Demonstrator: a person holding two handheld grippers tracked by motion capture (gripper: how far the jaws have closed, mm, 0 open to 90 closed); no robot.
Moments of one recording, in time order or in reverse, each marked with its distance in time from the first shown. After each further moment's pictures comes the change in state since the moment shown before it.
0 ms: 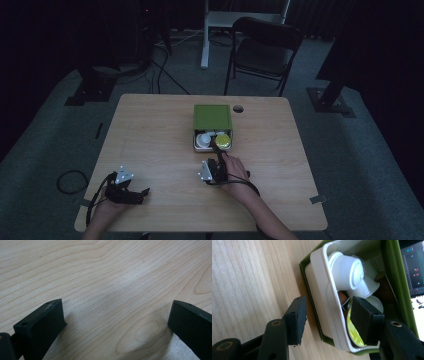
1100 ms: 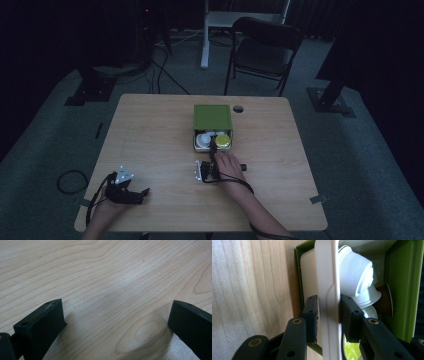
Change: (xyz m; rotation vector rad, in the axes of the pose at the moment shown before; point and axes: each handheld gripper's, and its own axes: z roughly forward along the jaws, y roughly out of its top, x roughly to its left) left arm 0.000 0.000 0.000 0.001 -0.003 0.005; right arm 0.010 0.008 0.027 0.093 -0.102 -0.213
